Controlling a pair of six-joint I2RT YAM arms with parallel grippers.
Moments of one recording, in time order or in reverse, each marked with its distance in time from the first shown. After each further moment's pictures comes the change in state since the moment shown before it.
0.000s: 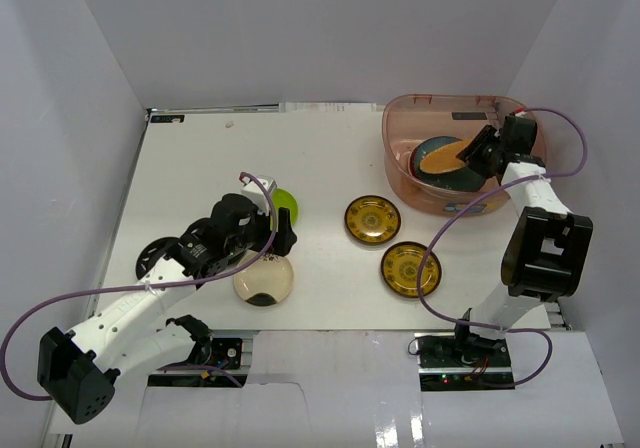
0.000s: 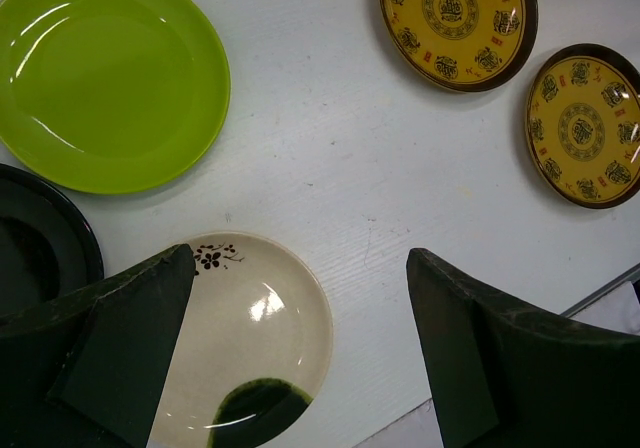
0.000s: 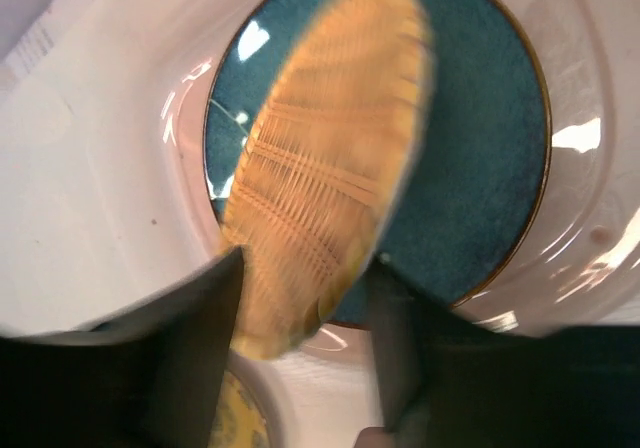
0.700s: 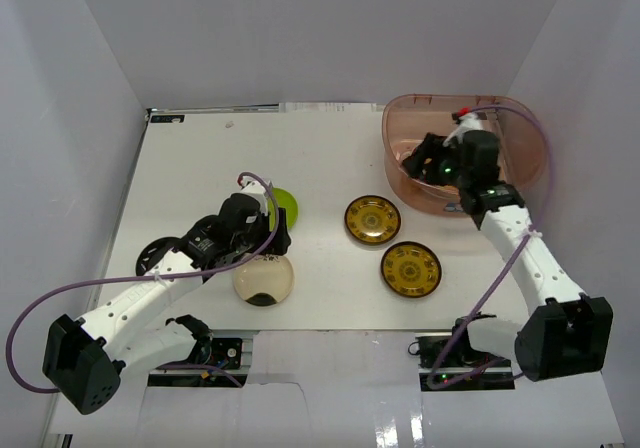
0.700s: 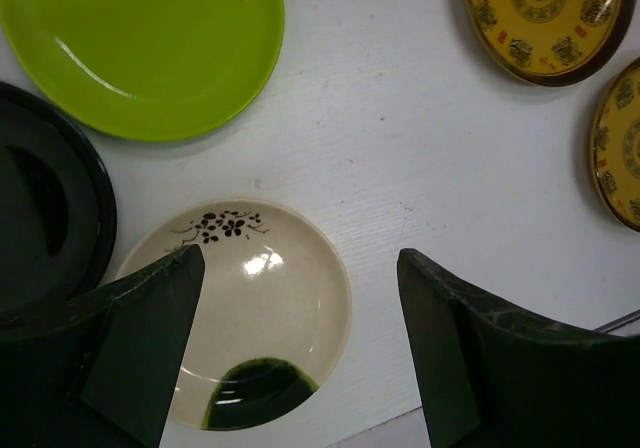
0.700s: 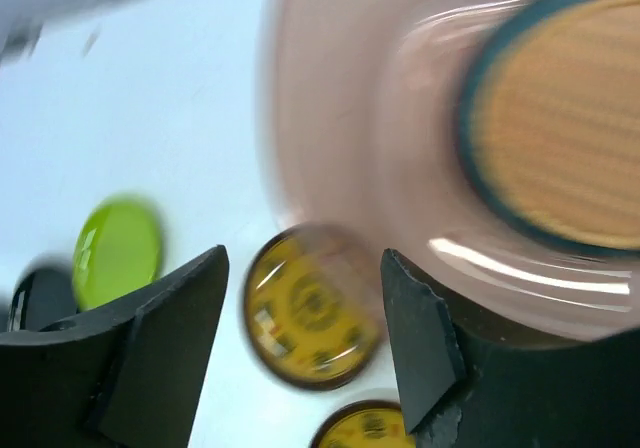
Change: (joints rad) left arm 0.012 0.069 0.003 -0.040 -0.049 -0.067; right arm 0.245 -0.443 -0.167 -0.016 -0.014 -0.098
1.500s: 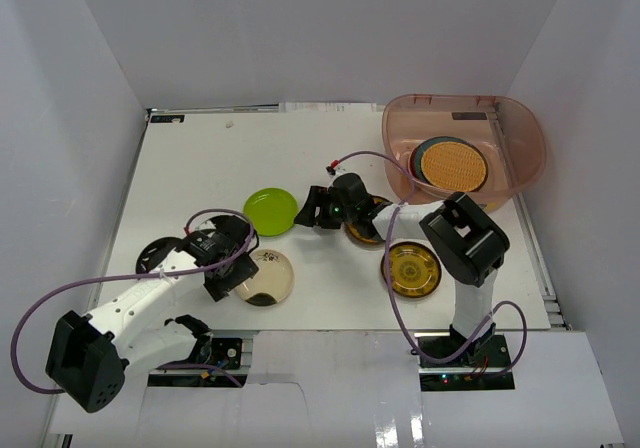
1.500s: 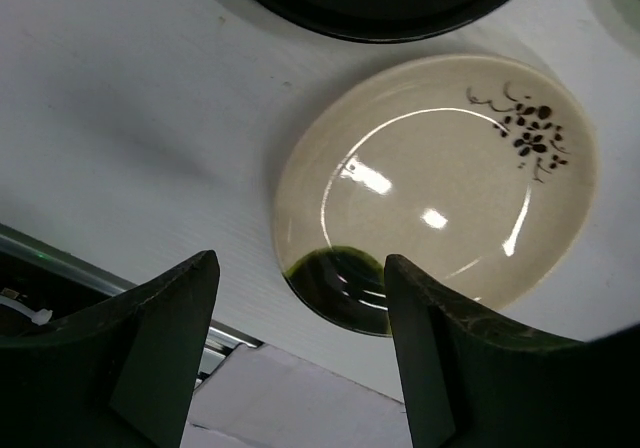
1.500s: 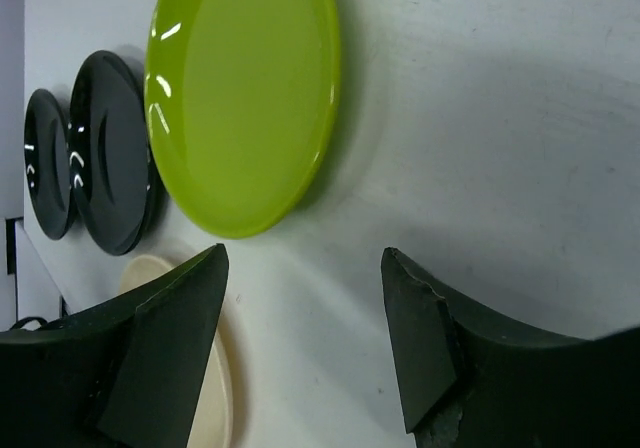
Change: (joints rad) left arm 0.037 0.020 -0.033 -0.586 -0.223 -0.830; right arm 0.683 0.655 -0.052 0.574 -0.035 0.332
